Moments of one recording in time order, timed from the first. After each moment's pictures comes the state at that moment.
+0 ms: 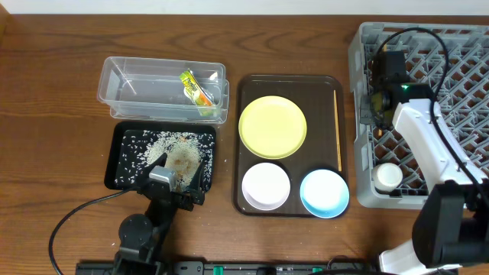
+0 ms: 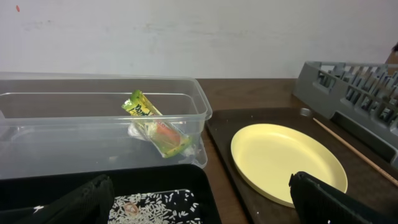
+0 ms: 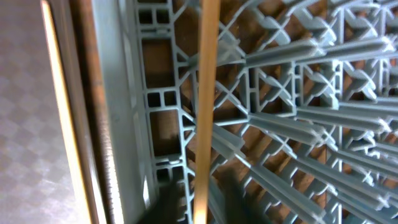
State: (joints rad) left arm -0.21 0.01 0.02 -0.10 0.11 -0.14; right arm 0.06 1.72 1.26 -0.79 0.30 0.11
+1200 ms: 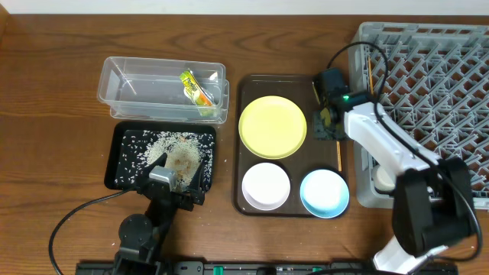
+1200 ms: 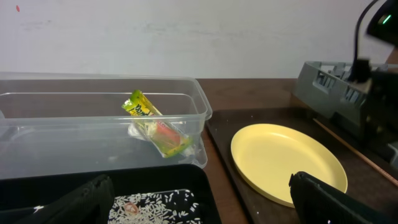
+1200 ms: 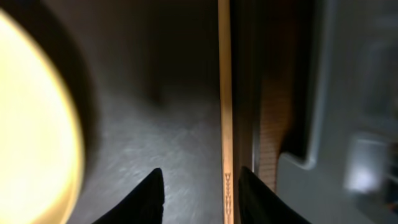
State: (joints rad) left arm -0.21 0.01 0.02 -0.10 0.11 -0.14; right arm 0.33 1.84 1.23 -0.79 0.22 0.38
